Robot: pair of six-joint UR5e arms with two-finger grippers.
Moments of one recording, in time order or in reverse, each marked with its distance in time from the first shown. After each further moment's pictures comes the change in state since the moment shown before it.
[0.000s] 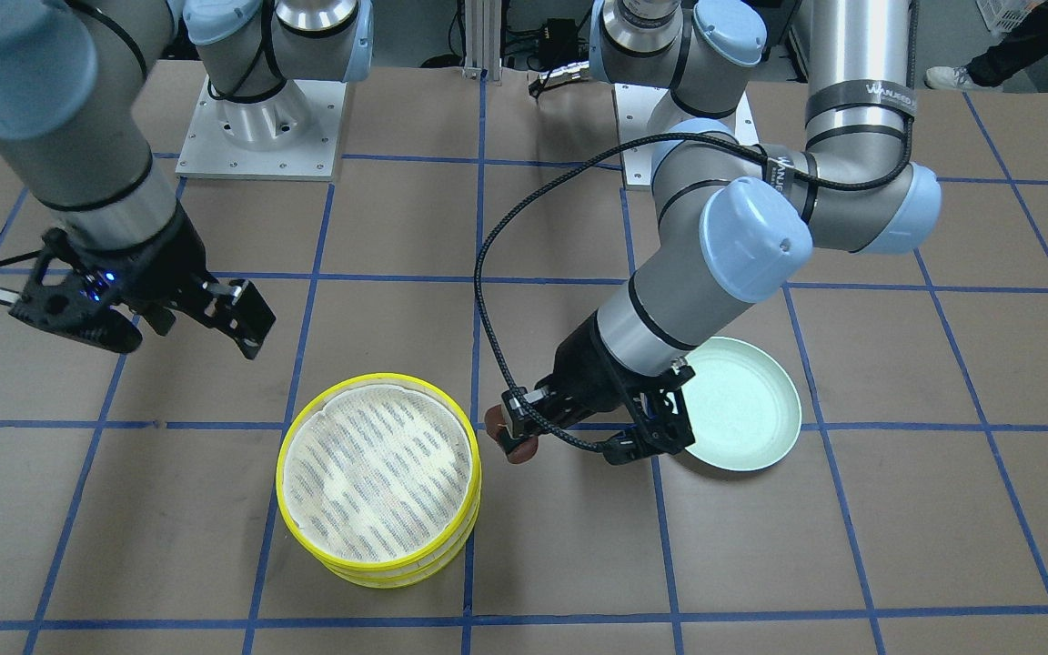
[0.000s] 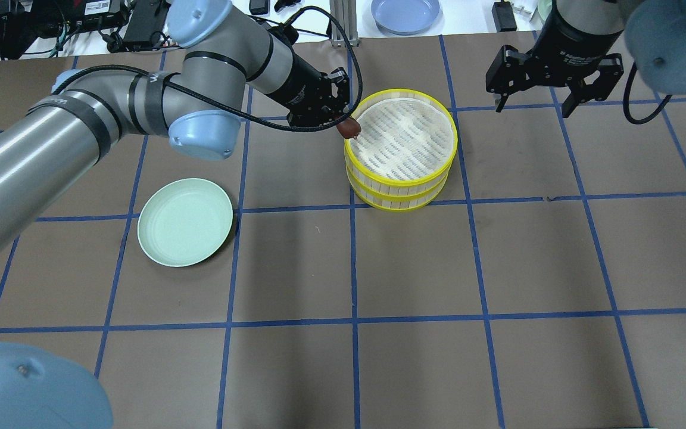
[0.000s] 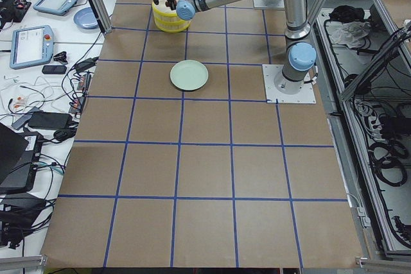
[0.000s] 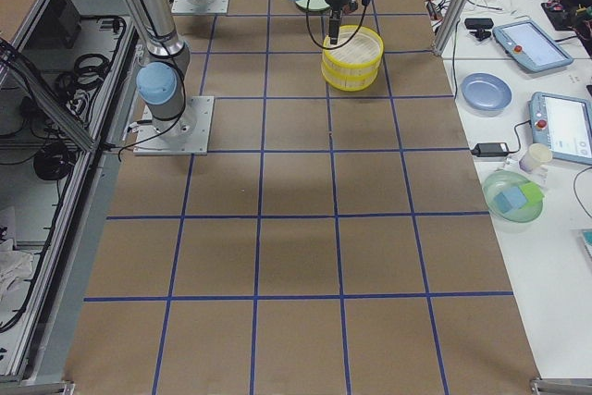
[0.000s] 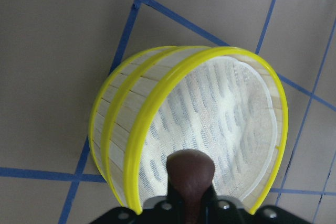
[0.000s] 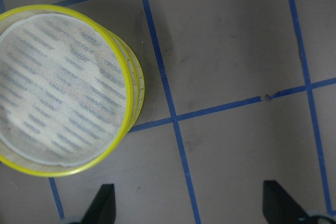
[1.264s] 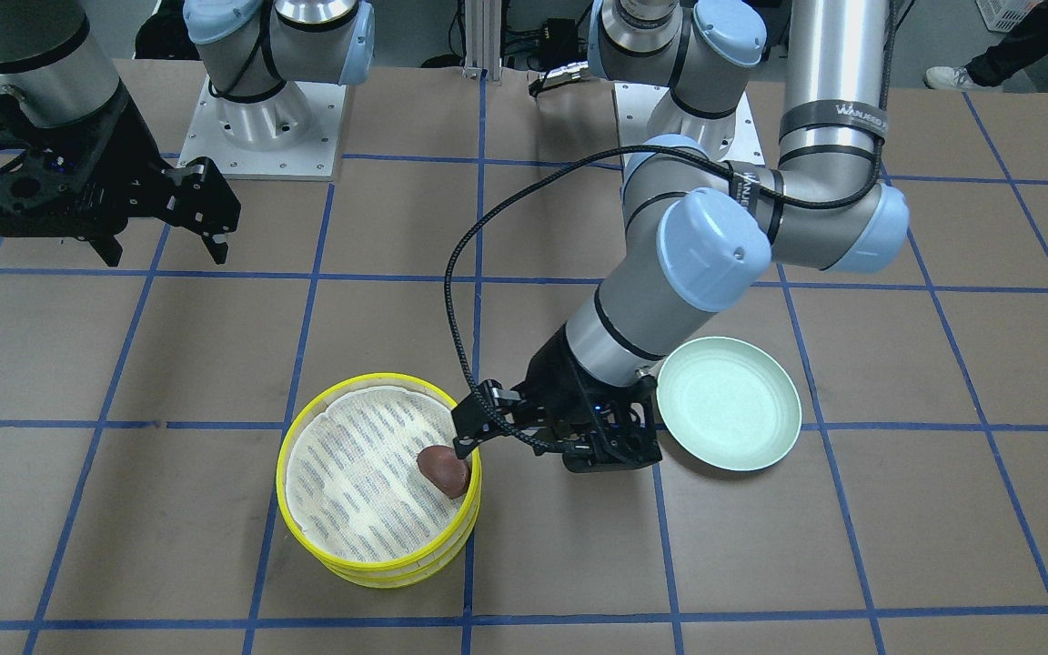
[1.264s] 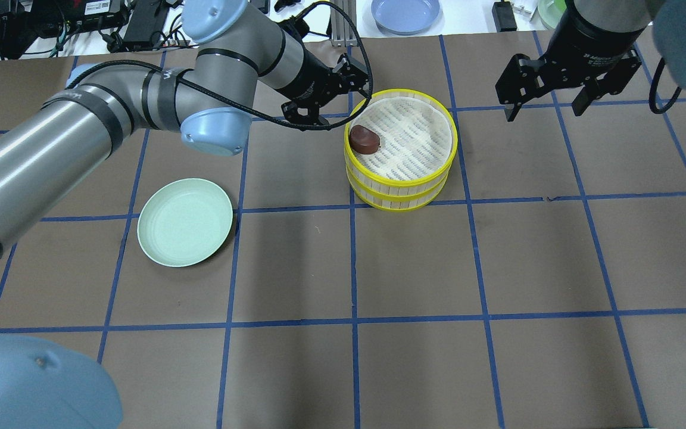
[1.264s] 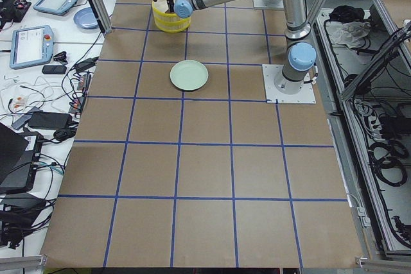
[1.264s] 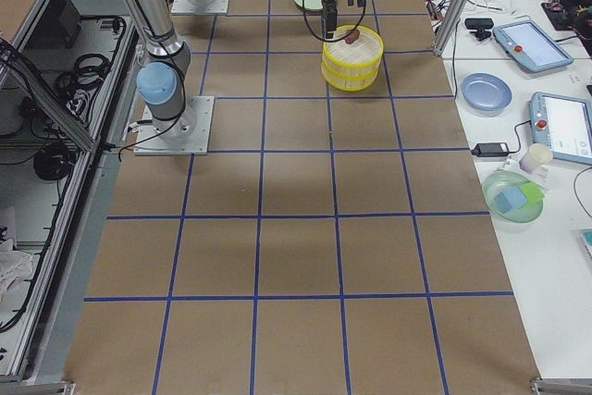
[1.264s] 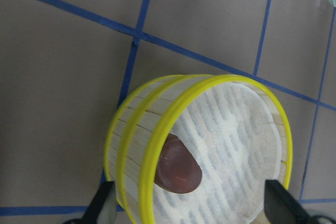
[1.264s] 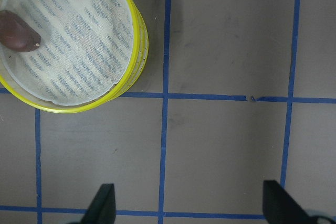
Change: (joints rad) left arm 0.049 0.015 0.038 -0.043 0.084 0.190; right arm -0.005 -0.026 -0.001 0.033 0.001 -0.152
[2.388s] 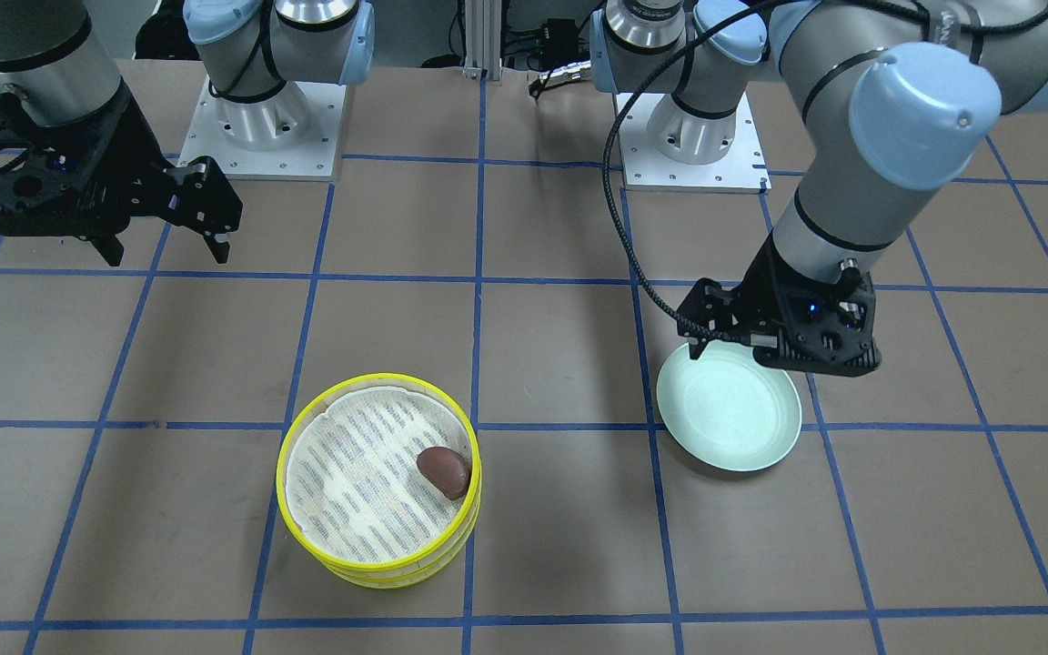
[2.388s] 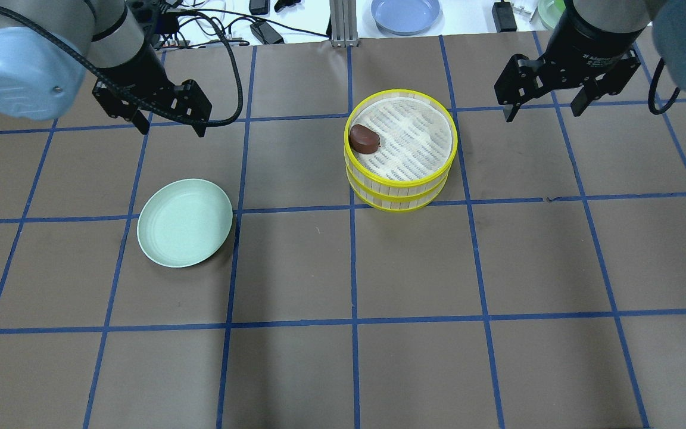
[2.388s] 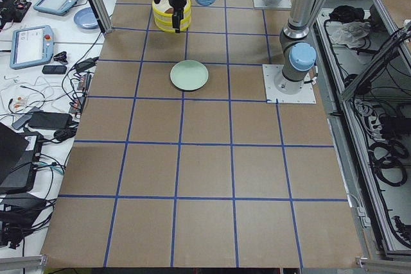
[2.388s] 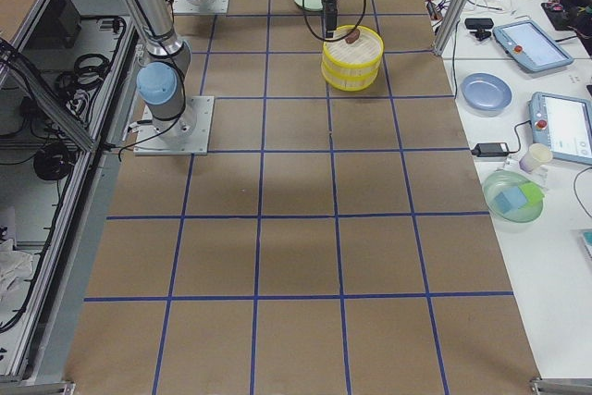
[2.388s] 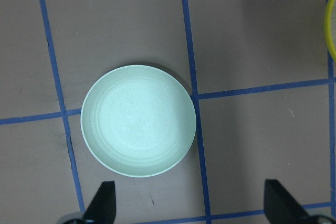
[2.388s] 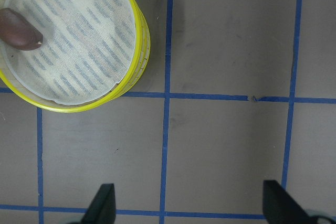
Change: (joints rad) left arm 0.172 0.334 0.003 -0.590 0.457 0.568; right arm 0.003 -0.002 0.001 0.001 0.002 0.001
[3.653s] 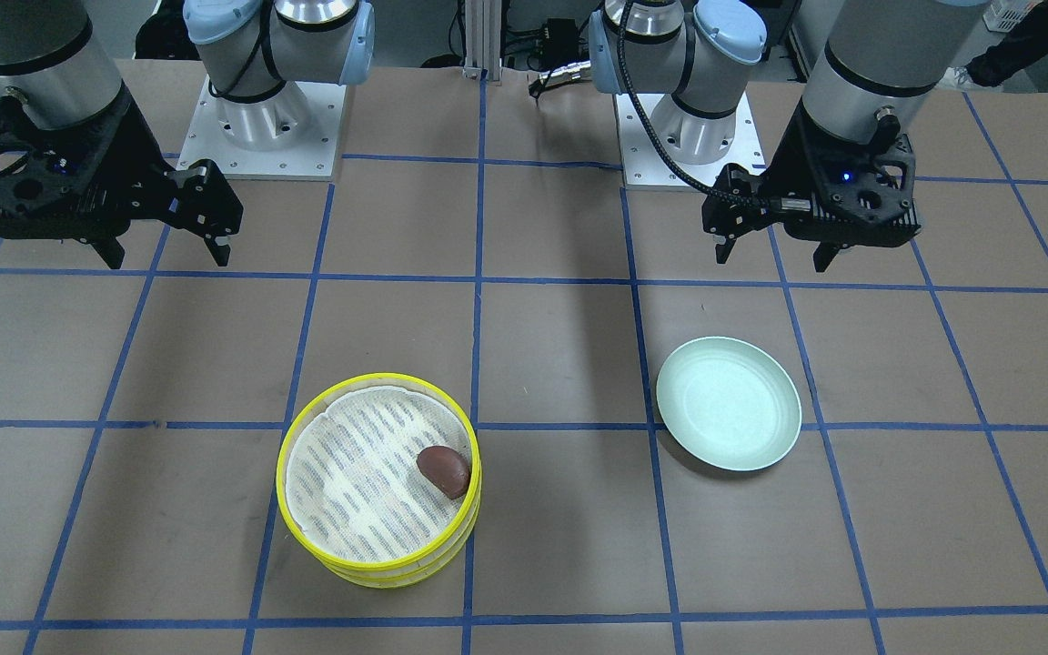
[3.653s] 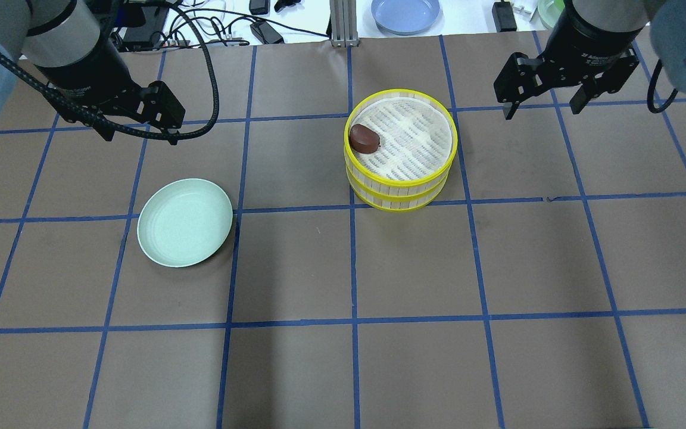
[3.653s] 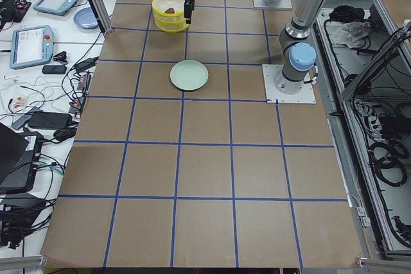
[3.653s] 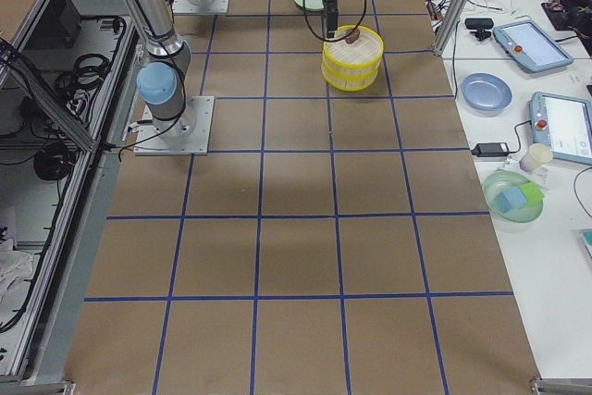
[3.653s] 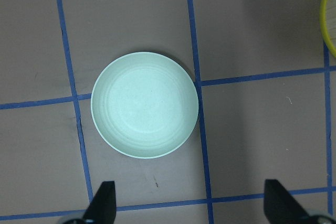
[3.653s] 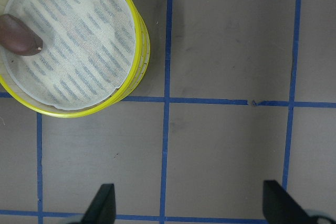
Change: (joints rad) left arm 0.004 0.064 -0.013 -0.038 0.008 -0.012; right arm 0.000 0.001 0.002 -0.018 0.000 0.002
